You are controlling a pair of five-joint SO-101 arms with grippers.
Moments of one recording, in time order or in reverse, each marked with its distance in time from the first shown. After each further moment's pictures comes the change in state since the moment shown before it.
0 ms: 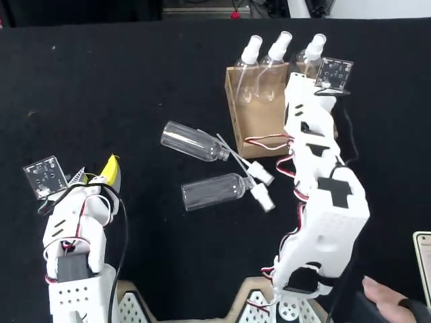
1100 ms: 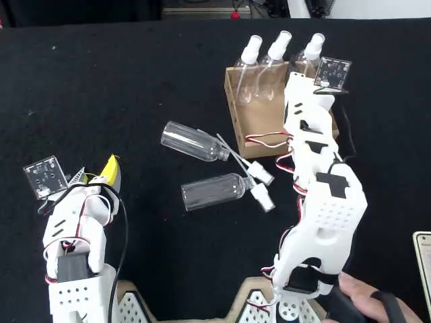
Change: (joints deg) left arm 0.0 0.0 0.0 0.0 0.0; right arm -0.1 5.0 -4.5 0.0 -0.3
